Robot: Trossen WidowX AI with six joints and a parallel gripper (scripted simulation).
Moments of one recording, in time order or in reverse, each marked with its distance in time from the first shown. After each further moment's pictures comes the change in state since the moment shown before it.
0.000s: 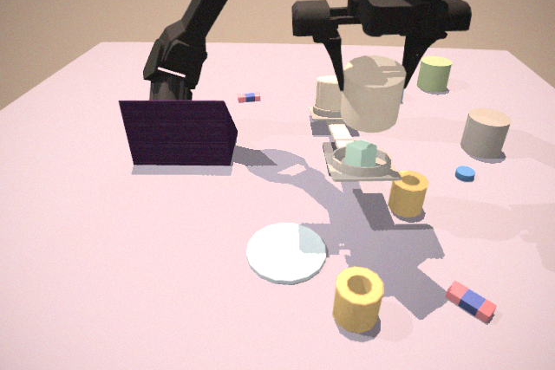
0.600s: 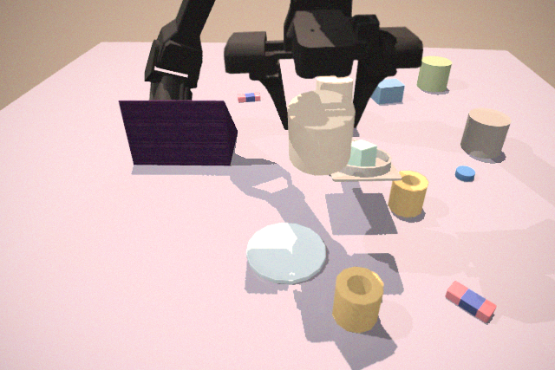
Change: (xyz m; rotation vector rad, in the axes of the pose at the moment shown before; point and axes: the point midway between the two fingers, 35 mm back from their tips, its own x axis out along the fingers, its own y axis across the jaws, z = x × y) arm 0.017 -0.067 0.061 -0.003 -0.020 -0.011
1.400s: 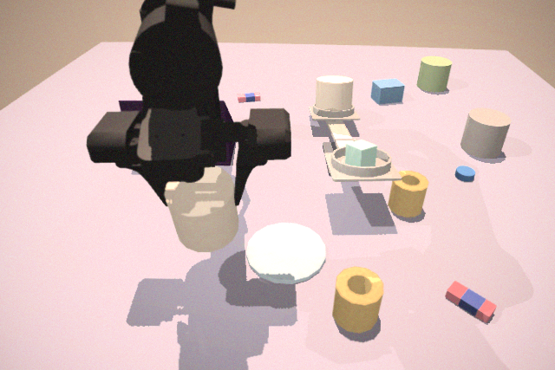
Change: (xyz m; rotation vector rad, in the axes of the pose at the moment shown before) arm 0.060 -0.130 0.054 -0.018 0.026 -0.033
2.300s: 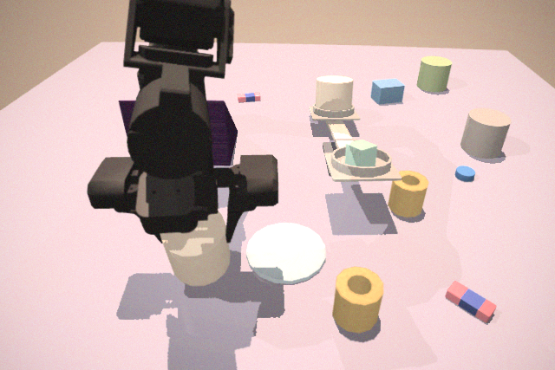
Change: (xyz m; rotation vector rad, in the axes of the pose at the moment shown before) arm 0.052 -0.013 0.002 -0.014 0.006 -0.011
